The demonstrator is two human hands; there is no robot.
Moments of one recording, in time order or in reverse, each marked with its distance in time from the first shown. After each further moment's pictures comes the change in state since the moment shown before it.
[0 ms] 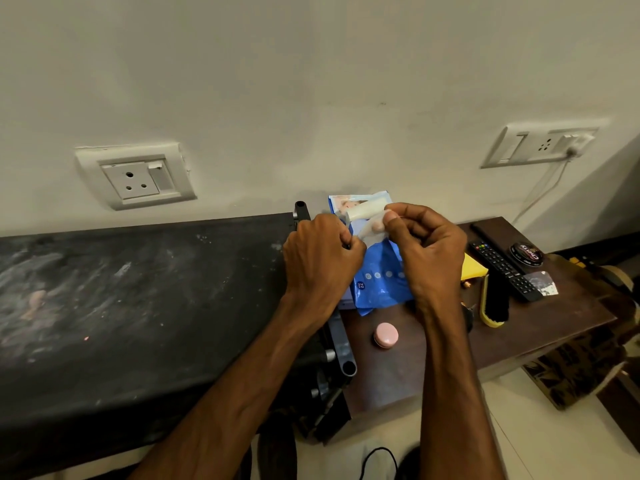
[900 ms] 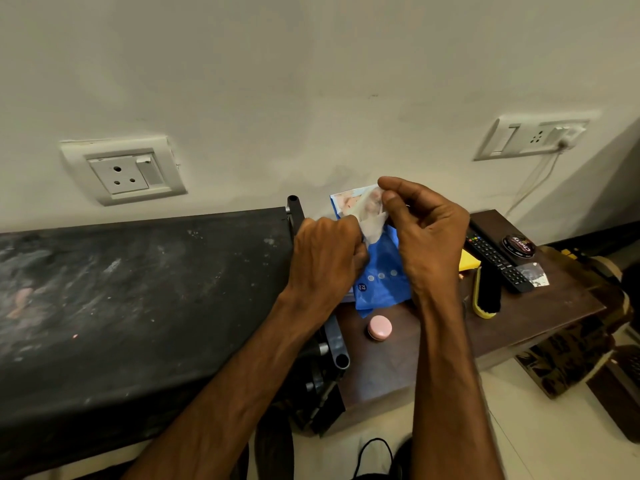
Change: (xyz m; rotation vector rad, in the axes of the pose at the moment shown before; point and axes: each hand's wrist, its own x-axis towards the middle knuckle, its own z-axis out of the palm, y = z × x) left_hand -0.006 0.001 0.010 0.137 -0.014 0.340; right_hand 0.008 -0.015 0.003 0.044 0.020 -0.069
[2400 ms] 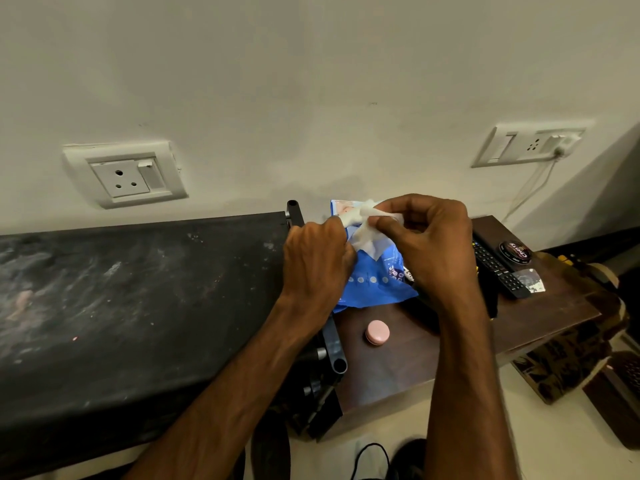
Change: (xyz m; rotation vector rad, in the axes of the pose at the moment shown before) left_hand -0.001 -0.002 -0.002 0.039 0.059 -0.150; right_hand 0.003 -0.020 -0.016 -0.414 -0.176 0.028
